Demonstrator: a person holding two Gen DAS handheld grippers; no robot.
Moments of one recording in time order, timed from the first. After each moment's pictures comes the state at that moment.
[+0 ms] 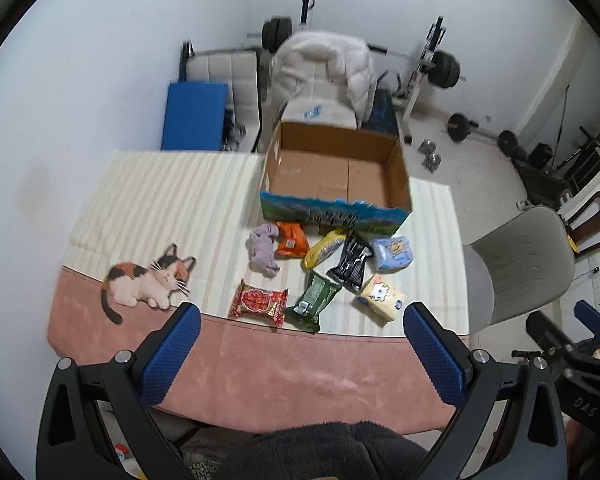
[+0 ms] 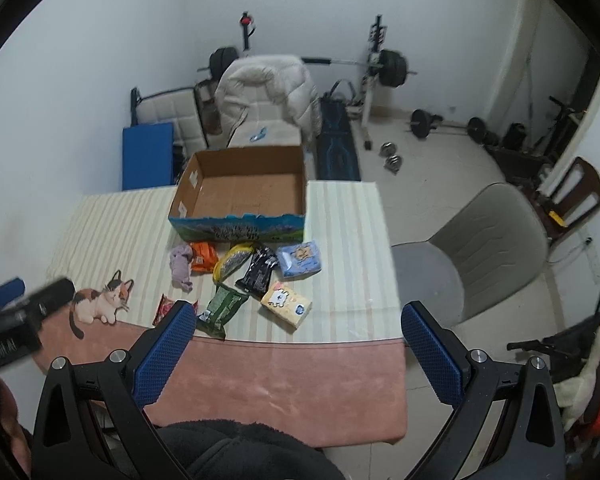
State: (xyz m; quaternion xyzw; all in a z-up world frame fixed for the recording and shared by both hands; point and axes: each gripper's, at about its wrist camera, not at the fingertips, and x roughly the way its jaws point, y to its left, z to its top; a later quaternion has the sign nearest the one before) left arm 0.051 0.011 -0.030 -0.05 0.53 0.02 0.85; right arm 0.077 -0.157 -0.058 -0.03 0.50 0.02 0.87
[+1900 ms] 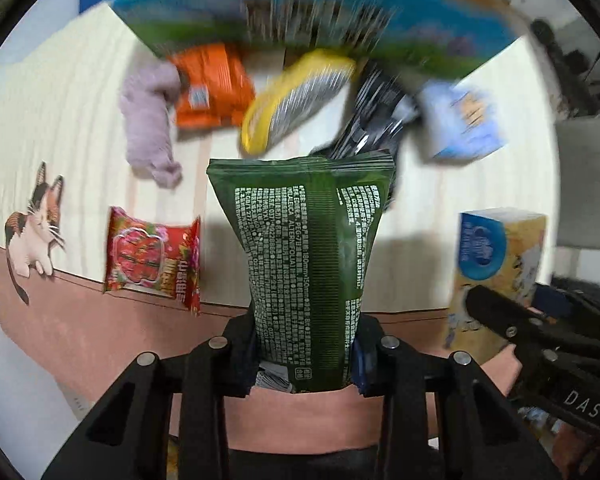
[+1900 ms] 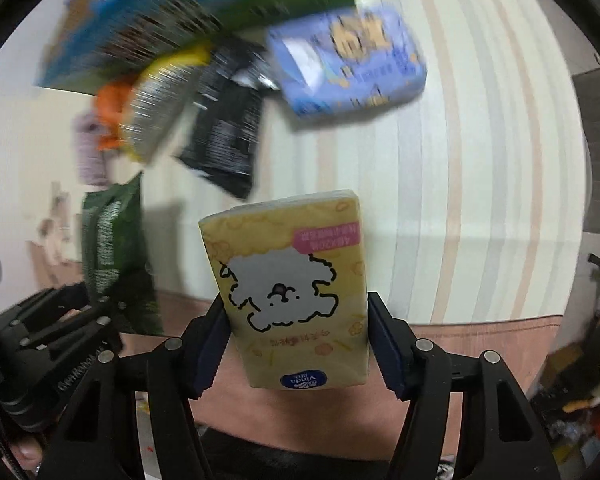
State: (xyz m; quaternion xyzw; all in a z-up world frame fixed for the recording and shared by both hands) left arm 0.135 -0.011 -0.335 -0.05 0.72 0.00 0.69; right arm 0.159 -0.195 -0.407 0.08 0.74 0.12 0.66
